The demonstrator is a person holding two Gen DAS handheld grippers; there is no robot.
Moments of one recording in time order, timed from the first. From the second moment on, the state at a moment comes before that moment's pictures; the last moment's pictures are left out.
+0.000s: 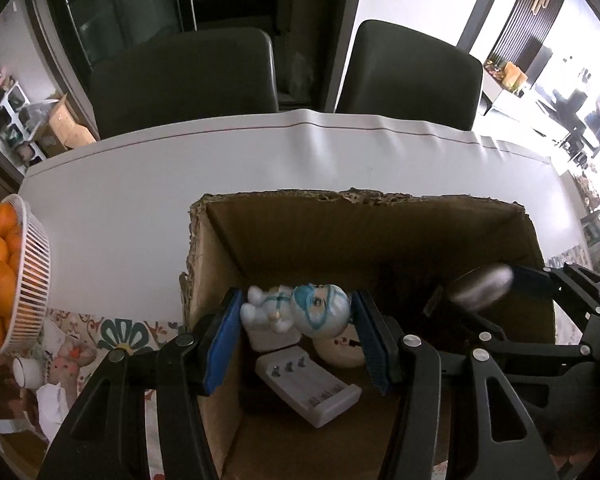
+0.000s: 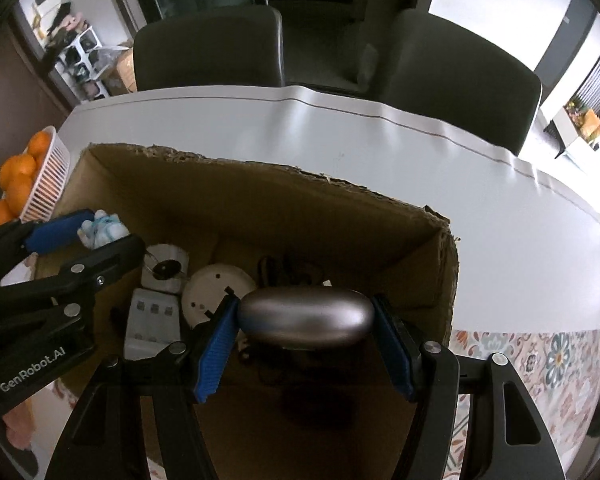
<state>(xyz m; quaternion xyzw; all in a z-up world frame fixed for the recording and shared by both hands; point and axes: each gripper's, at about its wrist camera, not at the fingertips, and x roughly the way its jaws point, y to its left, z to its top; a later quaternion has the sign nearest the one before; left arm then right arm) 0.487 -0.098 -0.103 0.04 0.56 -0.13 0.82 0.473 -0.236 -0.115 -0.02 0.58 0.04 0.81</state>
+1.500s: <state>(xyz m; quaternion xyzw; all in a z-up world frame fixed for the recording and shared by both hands) 0.231 -0.045 0.049 0.06 0.35 -0.02 0.93 0.212 -0.220 0.043 0.02 0.33 -0.09 0.94</state>
